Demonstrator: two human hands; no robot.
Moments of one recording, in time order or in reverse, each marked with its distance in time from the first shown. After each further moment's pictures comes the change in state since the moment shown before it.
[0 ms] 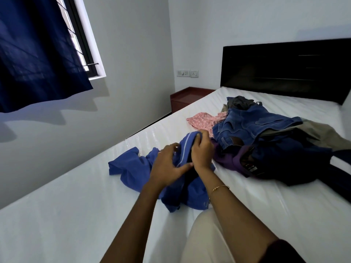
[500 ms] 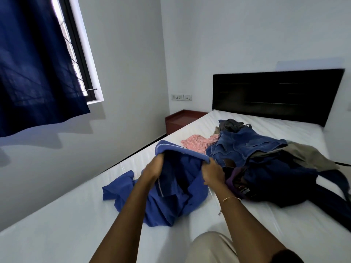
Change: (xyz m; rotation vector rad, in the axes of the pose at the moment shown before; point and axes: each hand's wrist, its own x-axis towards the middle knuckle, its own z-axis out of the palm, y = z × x) left_hand 0.060 0.046 -0.045 -0.494 0.039 -0.713; right_hand 0.049 0.017 -0.063 -0.392 -0.372 0.378
